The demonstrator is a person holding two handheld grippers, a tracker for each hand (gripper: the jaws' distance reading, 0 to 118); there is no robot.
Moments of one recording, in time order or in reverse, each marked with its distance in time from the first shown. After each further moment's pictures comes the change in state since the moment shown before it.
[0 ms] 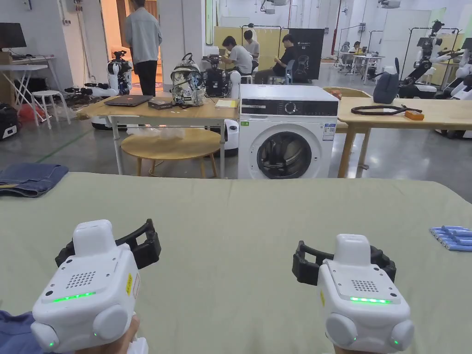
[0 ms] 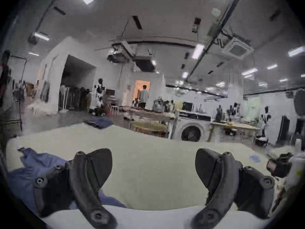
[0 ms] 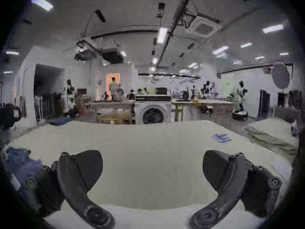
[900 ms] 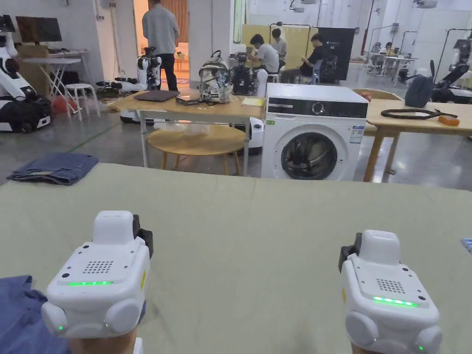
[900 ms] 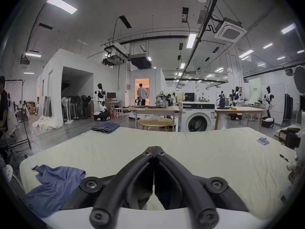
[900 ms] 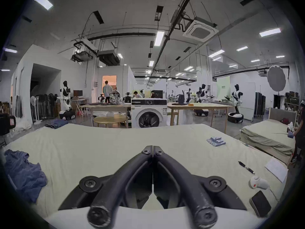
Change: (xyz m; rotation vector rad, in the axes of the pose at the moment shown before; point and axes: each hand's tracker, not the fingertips) left arm -0.034 0.011 0.016 -0.041 0.034 -0.138; right arm -0.022 0.017 0.010 0.029 -0.043 0.009
